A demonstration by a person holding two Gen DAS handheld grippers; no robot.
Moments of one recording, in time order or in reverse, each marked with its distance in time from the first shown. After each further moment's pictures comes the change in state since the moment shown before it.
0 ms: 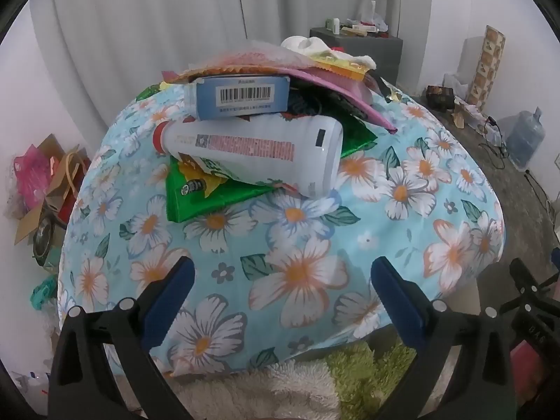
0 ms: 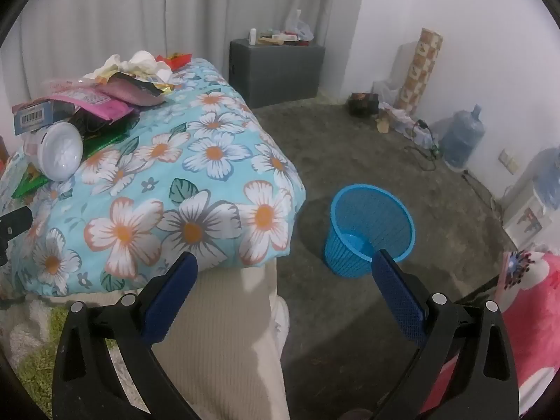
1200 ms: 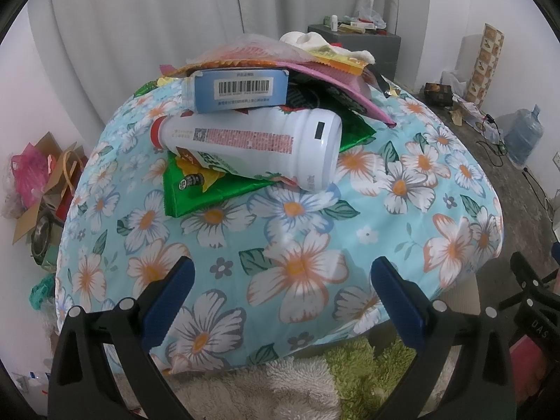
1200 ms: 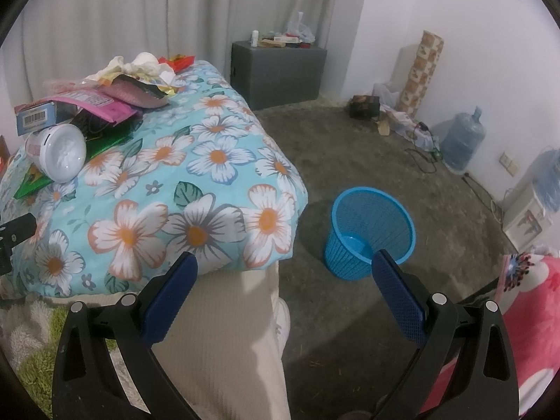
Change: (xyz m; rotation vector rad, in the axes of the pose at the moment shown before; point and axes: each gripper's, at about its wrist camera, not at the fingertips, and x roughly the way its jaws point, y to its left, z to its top) left arm 0.001 -0.002 -0.004 0.004 0.012 -0.003; right arm 0.000 0.000 0.000 -0.006 -0.006 -0.004
